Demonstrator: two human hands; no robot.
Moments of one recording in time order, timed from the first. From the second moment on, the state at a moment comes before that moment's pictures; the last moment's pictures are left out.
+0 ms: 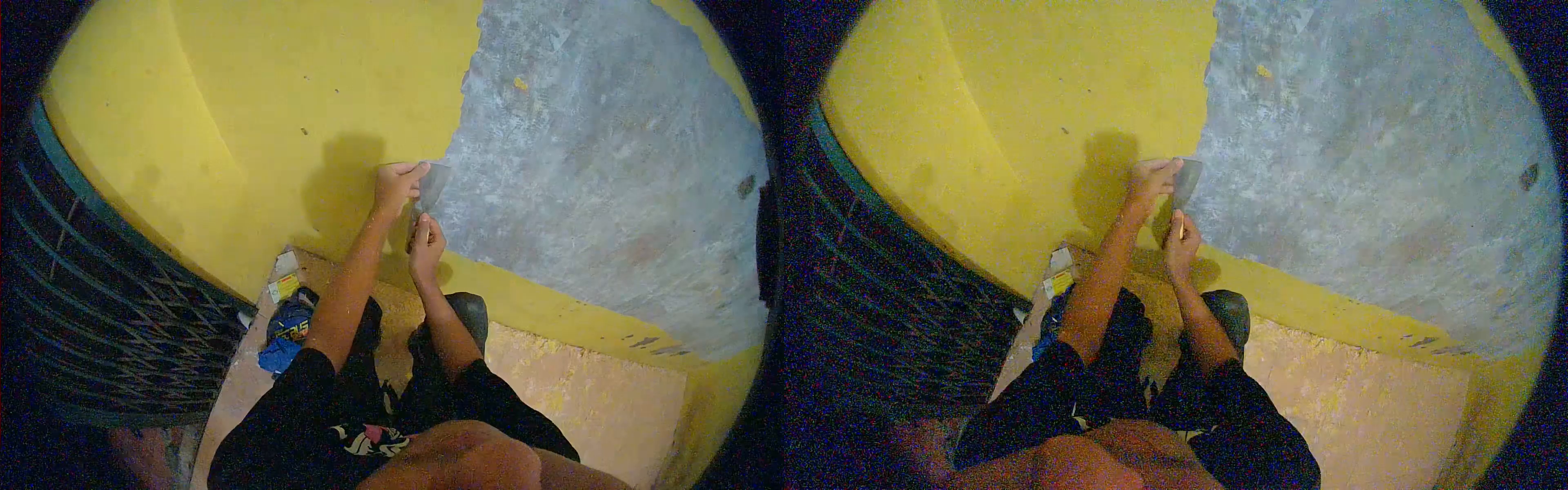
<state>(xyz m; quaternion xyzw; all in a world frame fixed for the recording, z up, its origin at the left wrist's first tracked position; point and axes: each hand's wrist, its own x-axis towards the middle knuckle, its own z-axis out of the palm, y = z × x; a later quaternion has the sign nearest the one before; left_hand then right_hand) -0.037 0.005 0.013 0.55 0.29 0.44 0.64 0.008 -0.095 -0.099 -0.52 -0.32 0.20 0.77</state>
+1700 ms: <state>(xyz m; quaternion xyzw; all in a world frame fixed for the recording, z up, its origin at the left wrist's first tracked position) -0.038 -0.016 0.019 0.55 0.33 0.42 0.64 -0.010 -0.111 -0.065 -0.49 -0.23 0.28 0.79</state>
